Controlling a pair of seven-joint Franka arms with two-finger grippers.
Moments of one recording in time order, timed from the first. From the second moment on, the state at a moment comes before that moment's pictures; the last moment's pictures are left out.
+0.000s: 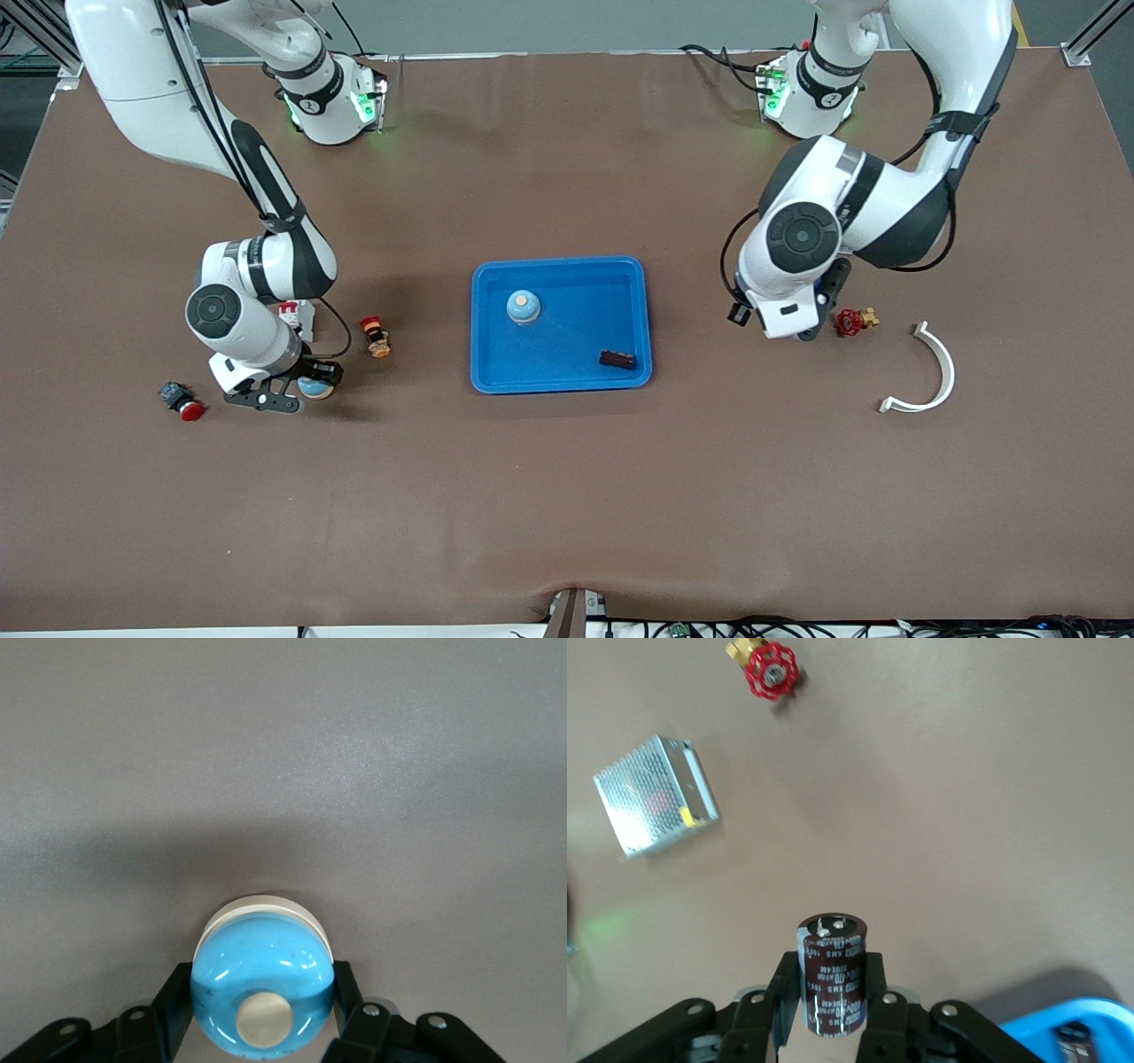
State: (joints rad) left arm -0.02 0.34 -0.46 -1.80 0.16 1.80 -1.54; right arm 0.14 0.53 -0.05 -2.01 -0.07 2.56 0.31
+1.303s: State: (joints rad) left arm 0.23 0.24 -0.46 -2.16 0.17 1.97 -0.98; right arm 0.13 0.53 -0.05 -2.04 -0.07 2.61 0.31
